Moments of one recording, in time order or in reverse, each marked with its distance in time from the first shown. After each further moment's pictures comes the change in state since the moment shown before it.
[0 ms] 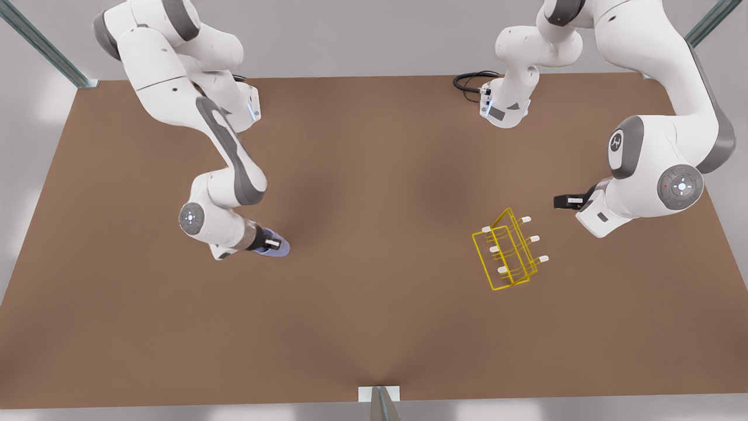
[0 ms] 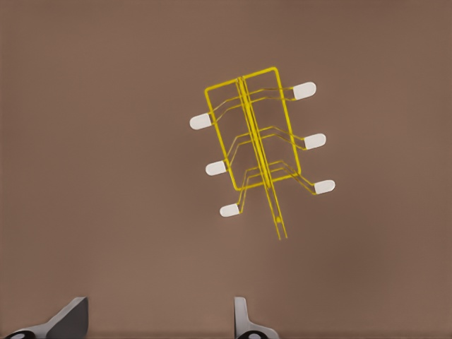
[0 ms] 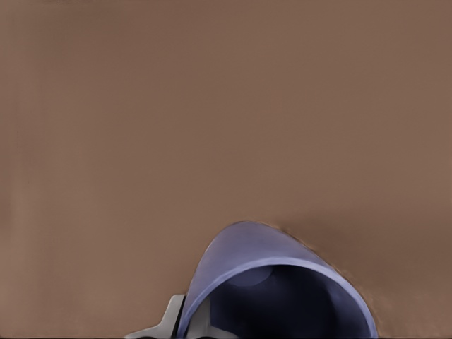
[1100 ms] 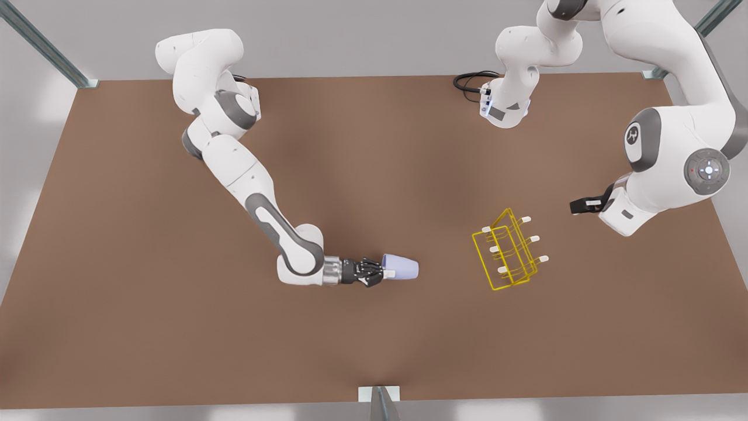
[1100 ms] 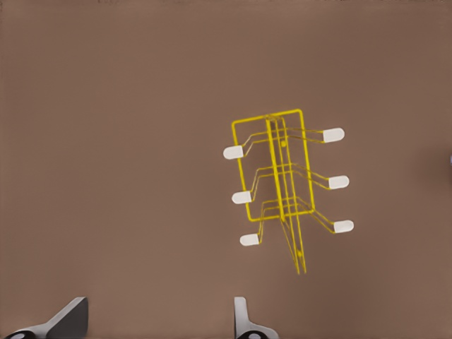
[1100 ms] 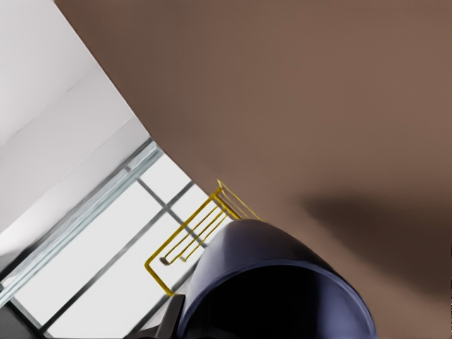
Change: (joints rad) left arm 0.008 -0.051 0.048 -0.053 -0.001 0.114 -0.056; right arm 0.212 0.824 0.216 0.812 0.952 0.031 -0.345
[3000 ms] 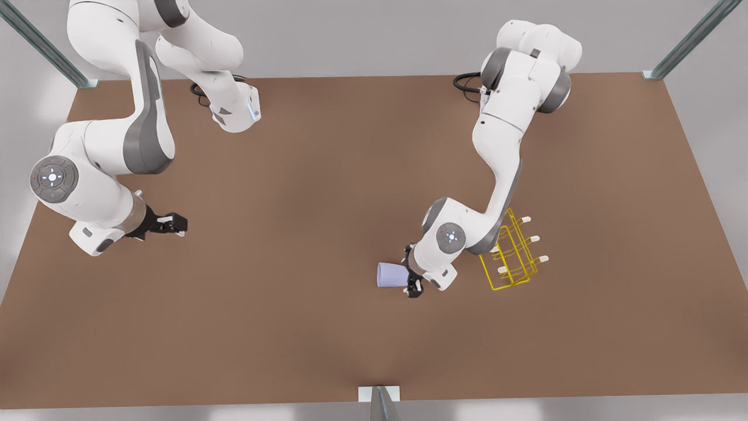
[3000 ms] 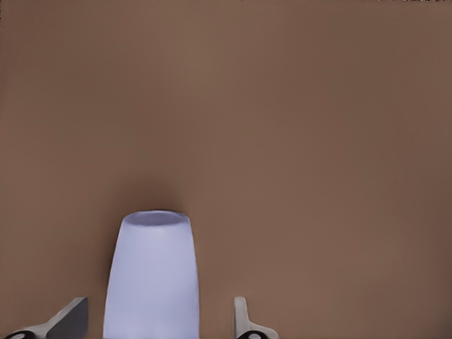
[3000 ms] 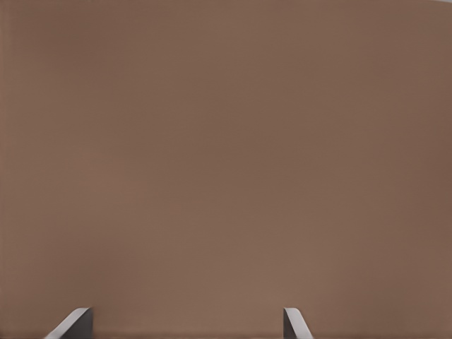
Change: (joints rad) left arm -0.364 0.656 -0.193 0.230 -0.184 0.792 -1.969; right arm -0.263 -1.000 -0.393 -0.359 -1.439 -0.701 -0.055
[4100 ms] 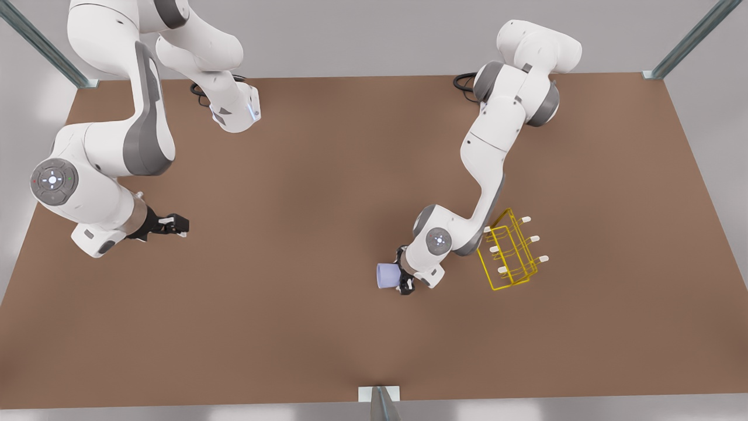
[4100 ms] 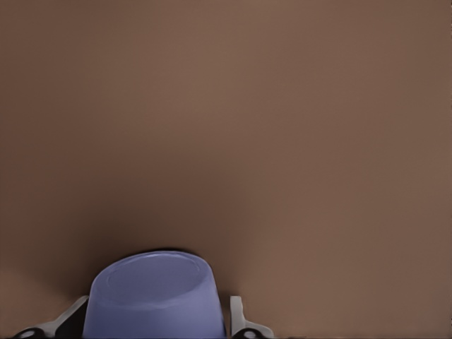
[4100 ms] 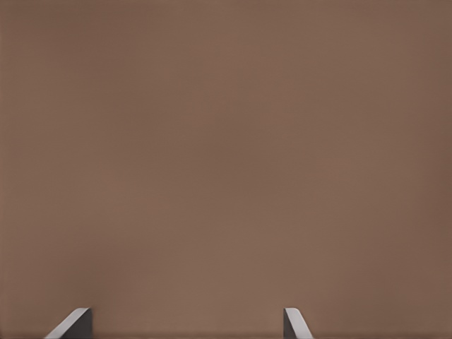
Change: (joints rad) left arm -0.004 0.120 -0.039 -0.059 -0.006 0.198 -0.007; right arm -0.001 0.009 0.000 0.006 0.013 0.000 -0.005
